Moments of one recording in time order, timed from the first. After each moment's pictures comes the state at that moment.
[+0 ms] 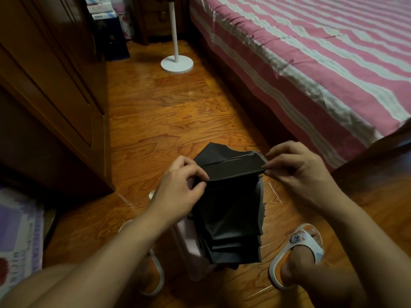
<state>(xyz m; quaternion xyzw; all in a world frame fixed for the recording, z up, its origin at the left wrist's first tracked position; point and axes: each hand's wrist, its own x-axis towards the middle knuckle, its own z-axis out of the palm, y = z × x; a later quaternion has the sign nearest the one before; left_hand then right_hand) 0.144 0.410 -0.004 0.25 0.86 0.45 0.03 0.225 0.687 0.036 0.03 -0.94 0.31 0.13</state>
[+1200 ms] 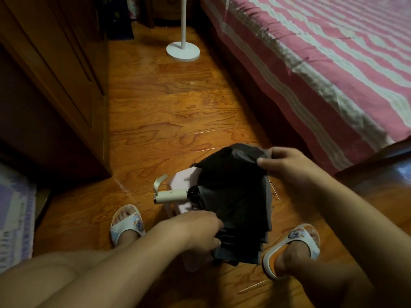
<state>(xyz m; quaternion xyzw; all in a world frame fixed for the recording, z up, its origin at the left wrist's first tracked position) 0.177 0.407 -0.056 0.44 0.82 0.04 0.36 0.189 0.647 0.028 -0.19 -0.77 0.60 -0.13</state>
